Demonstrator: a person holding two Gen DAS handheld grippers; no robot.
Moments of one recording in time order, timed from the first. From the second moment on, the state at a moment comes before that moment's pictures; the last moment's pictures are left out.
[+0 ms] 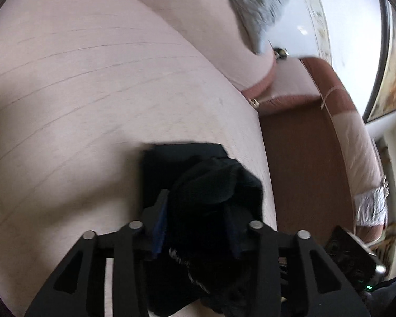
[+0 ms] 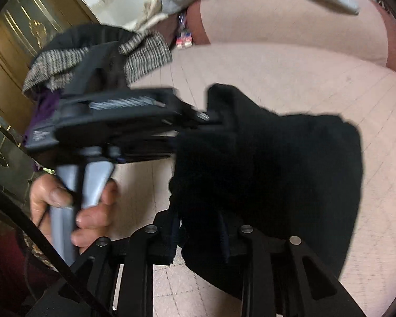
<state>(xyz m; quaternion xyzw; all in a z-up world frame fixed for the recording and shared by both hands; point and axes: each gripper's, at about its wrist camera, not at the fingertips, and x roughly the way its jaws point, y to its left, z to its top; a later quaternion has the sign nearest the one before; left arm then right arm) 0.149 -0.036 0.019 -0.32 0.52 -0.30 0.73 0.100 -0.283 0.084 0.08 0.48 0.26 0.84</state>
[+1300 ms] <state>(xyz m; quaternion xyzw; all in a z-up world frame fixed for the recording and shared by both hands) 0.077 0.018 0.019 -0.30 0.46 -0.33 0.77 0.103 -0.339 0.125 0.05 0.51 0.06 0.86</state>
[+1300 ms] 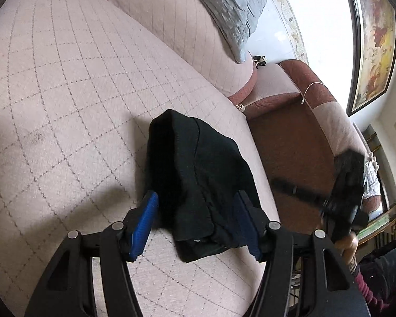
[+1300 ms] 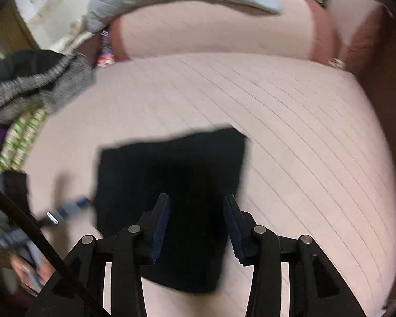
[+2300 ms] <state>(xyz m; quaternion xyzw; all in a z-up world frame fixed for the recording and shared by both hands) 0.077 0.013 0.000 -0.28 0.47 -0.30 0.78 0.076 -0.386 0.105 0.10 0.45 -0.04 0.89</state>
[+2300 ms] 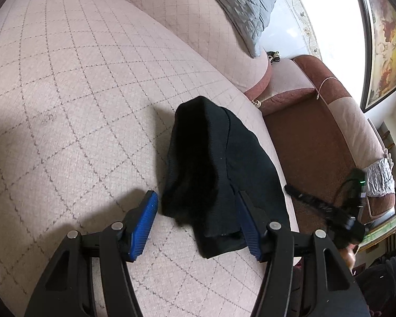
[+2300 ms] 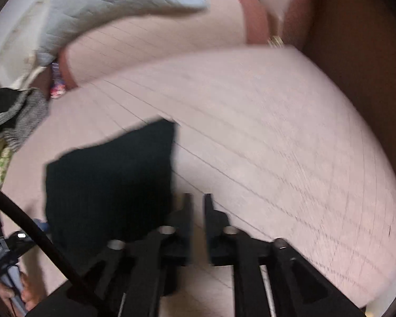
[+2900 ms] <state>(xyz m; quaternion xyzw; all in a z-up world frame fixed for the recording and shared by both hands) 0.082 0.013 0.011 -0.30 0.47 -0.32 0.77 0.126 -0.336 0.084 0.00 0.50 -0.06 0.86</state>
